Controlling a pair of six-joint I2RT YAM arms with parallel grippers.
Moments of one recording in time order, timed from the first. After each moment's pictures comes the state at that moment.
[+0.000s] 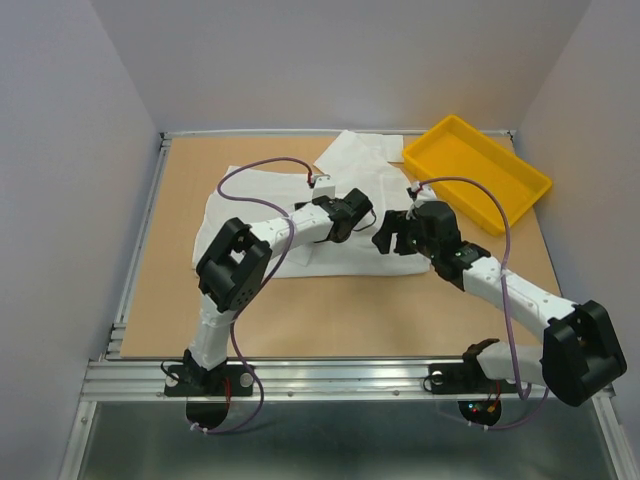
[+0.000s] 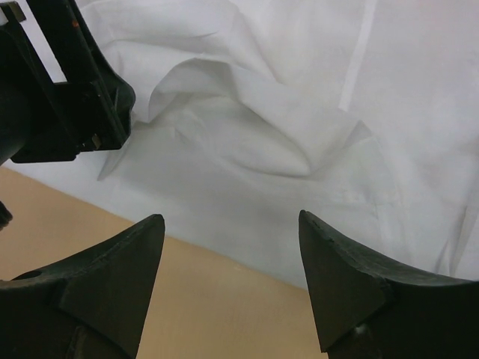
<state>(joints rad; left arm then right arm) -0.82 2.03 1.54 -0.77 -0.78 -0.92 0.48 1.22 0.72 -0.01 -0.03 0.40</state>
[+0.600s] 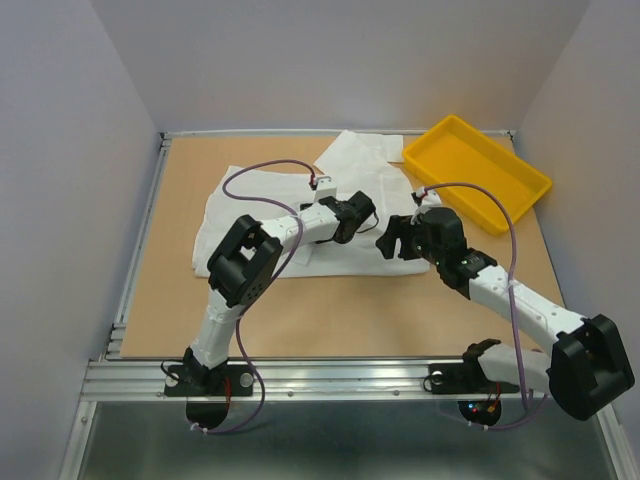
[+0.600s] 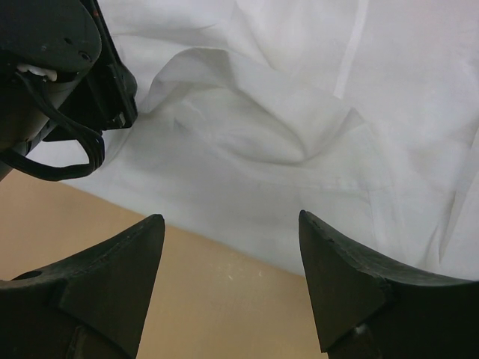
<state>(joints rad) -0.82 2.12 1.60 -0.81 -0.83 -0.97 0.48 1.14 0.66 -0.02 -0.03 0.38</state>
